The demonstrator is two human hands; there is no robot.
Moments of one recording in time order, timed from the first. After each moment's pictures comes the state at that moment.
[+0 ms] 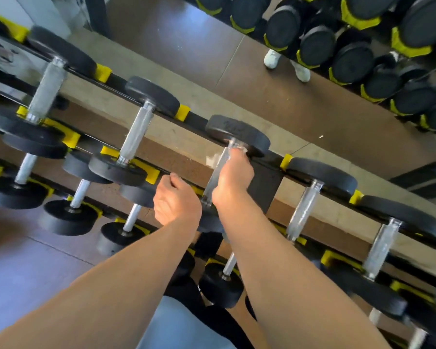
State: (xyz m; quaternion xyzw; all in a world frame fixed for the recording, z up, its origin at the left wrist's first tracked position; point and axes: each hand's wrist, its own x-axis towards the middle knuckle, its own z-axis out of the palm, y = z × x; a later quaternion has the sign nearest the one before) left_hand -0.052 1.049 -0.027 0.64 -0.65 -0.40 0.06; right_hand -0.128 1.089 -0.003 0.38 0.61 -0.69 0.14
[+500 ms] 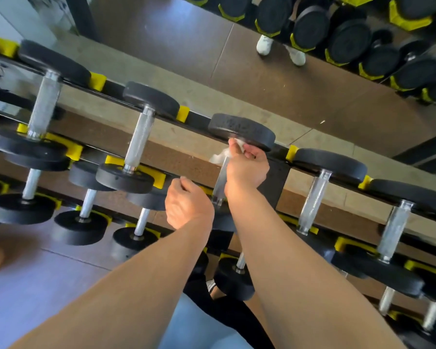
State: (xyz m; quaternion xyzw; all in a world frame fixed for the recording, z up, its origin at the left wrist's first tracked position) left_hand -0.049 1.046 -0.033 0.61 -0.70 -0.38 0.04; right_hand -0.142 1.085 -0.021 0.38 0.71 -0.60 0.03
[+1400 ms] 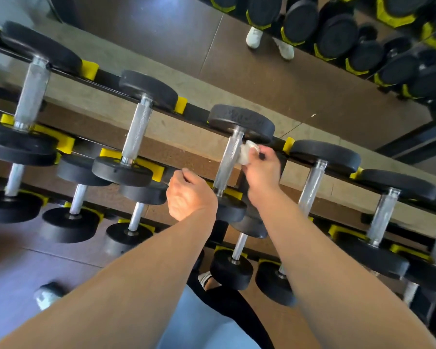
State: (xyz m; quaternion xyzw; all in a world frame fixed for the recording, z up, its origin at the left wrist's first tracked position) left_hand -0.048 1.043 -0.040 0.59 -0.70 -0.39 0.04; right_hand -0.127 1.130 -0.018 0.25 0.81 -0.53 0.12
